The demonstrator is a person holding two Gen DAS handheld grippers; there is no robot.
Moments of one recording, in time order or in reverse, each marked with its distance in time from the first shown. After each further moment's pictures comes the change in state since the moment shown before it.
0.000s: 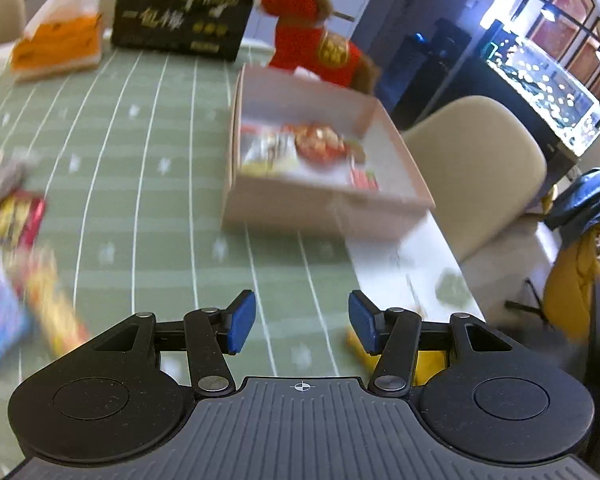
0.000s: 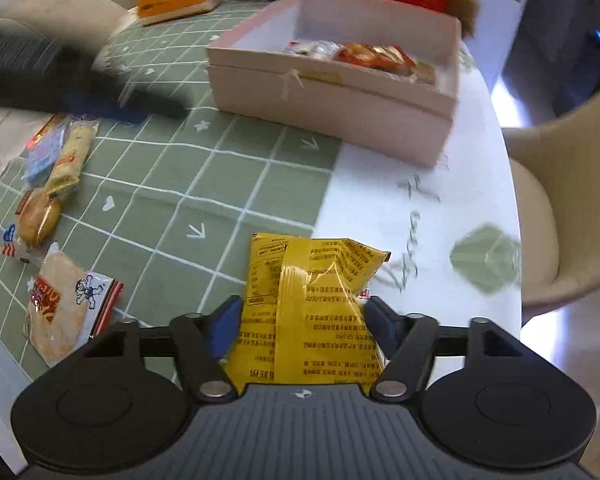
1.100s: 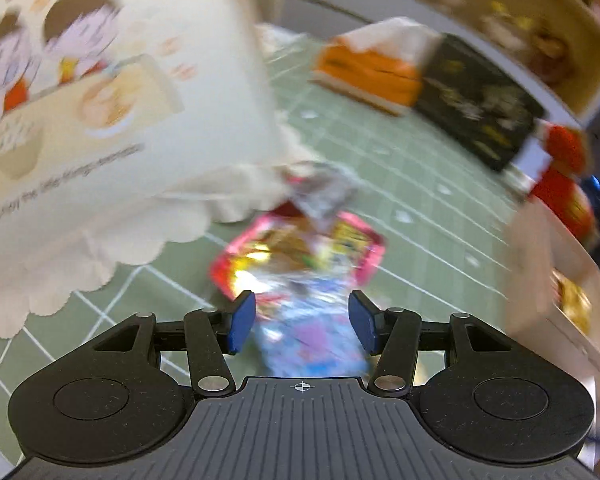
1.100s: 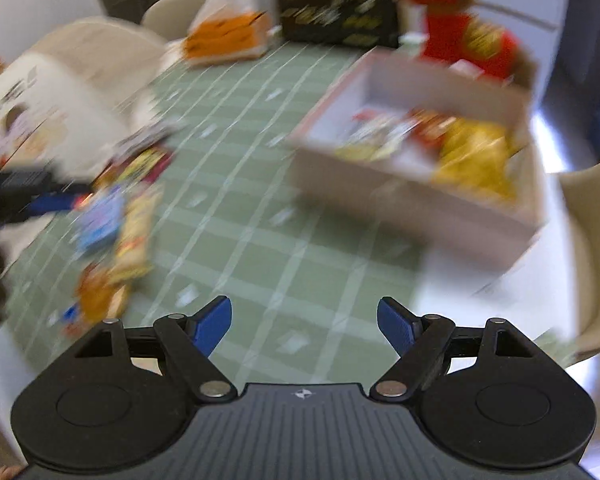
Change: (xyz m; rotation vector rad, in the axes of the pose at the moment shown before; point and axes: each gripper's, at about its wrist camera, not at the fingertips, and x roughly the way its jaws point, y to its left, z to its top) left arm -0.055 0.188 -0.006 -0.496 -0.200 0.407; right arm 0.003 0.072 0.039 -0.036 -0.032 0.113
